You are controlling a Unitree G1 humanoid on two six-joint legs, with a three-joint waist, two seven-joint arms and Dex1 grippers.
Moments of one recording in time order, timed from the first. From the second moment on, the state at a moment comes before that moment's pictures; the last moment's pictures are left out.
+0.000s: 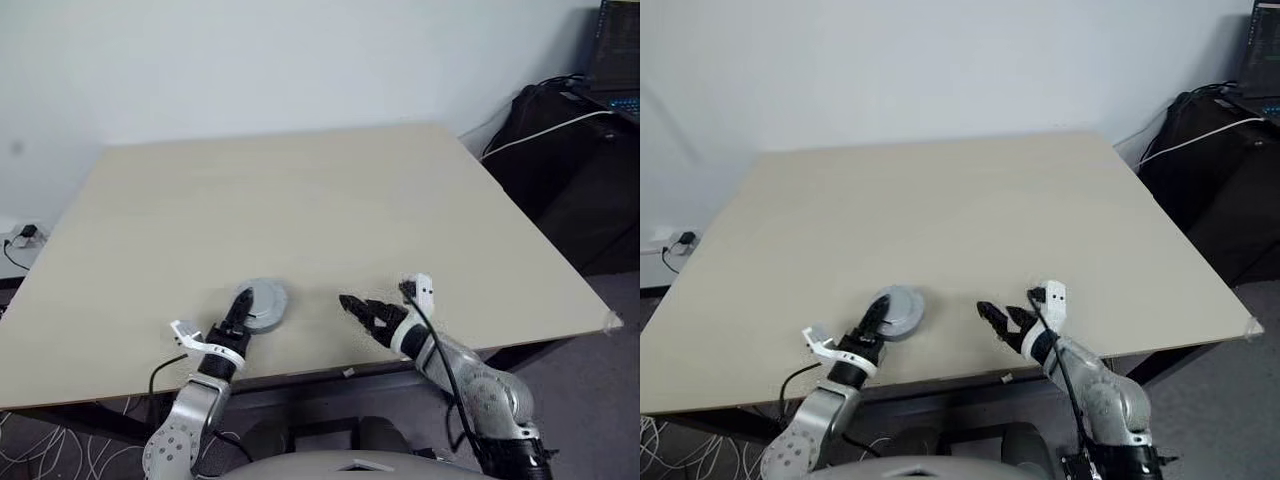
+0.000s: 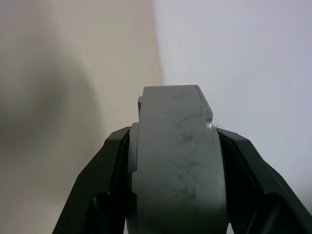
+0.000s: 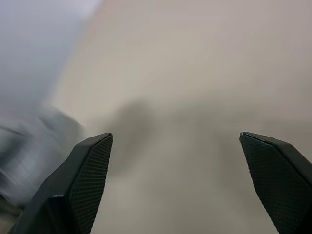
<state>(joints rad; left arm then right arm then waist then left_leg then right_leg) 0.28 -0.06 0.17 -0.15 -1.35 0.41 -0.11 0.13 -0.28 0.09 -0.29 0.65 0.62 0.21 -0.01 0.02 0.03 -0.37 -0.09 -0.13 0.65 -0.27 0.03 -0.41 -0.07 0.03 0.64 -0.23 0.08</state>
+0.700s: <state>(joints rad) -0.30 -0.09 0.48 0.46 -1.16 0.10 0.01 0.20 -0.26 0.24 -0.16 0.25 0.02 0.44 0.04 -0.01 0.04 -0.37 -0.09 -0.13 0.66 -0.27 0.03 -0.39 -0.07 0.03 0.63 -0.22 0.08</state>
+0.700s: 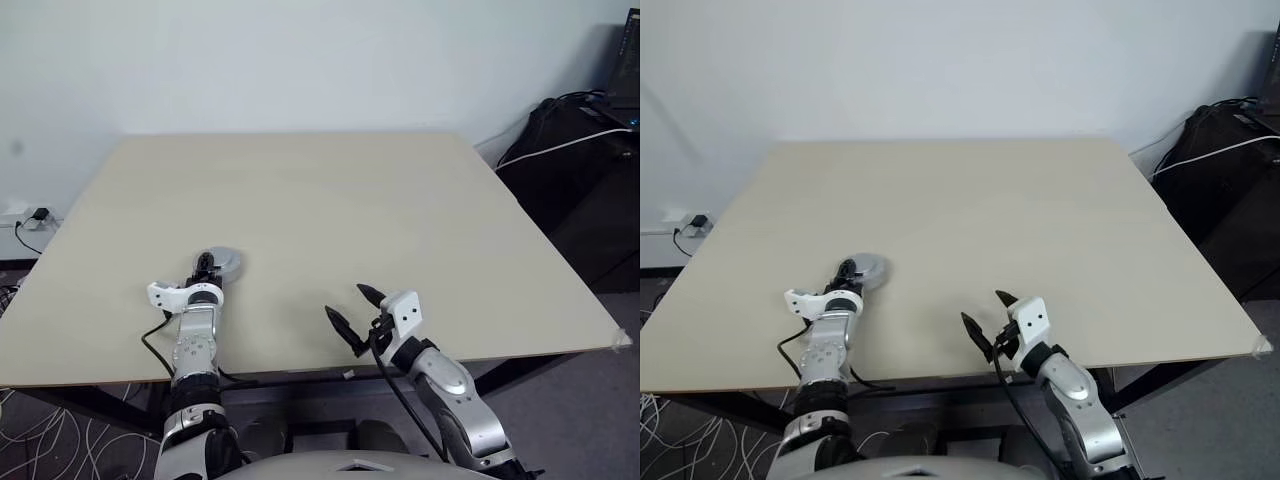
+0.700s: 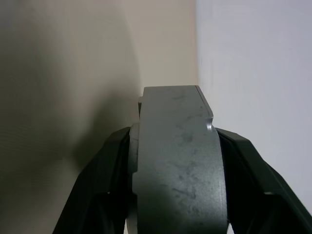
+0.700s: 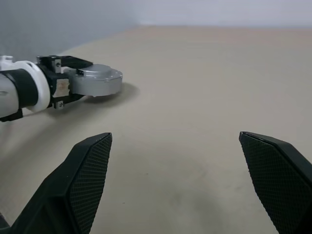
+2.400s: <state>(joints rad) 0.30 0.02 -0.01 -0.15 -0.45 0.22 0.03 0.26 -0.22 0.18 -0.12 0.19 0.01 0.44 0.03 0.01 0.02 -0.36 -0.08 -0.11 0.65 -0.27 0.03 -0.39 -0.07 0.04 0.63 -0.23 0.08</state>
